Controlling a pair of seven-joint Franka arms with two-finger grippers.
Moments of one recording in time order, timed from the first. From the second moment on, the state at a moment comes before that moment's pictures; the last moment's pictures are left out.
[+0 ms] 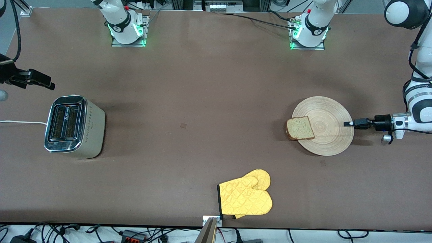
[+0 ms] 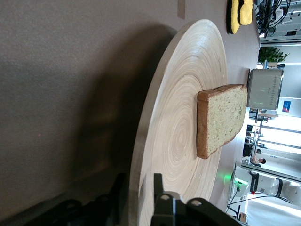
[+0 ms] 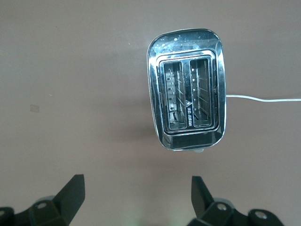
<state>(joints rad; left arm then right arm) 0.58 0.88 -0.02 -1.57 -0.74 1.64 0.92 -0.30 0.10 0.26 -1.51 0.00 1.51 0.03</state>
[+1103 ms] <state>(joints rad) 0.57 0.86 -0.13 -1.56 -0.76 1.59 0.86 -0.30 0.10 0.26 -1.51 0.00 1.51 0.03</state>
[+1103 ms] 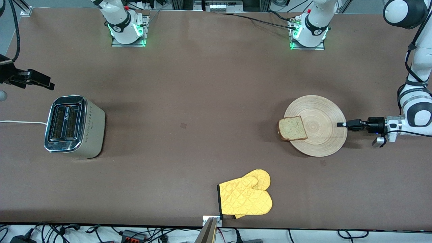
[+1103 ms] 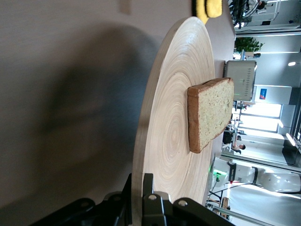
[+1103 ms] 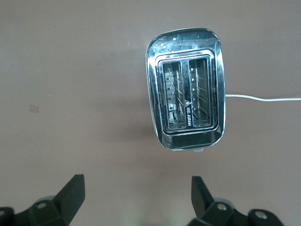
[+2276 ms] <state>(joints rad) 0.31 0.79 -0.65 -1.89 -1.02 2.35 0.68 -0.30 0.10 0.26 -1.51 0.00 1.51 0.03</state>
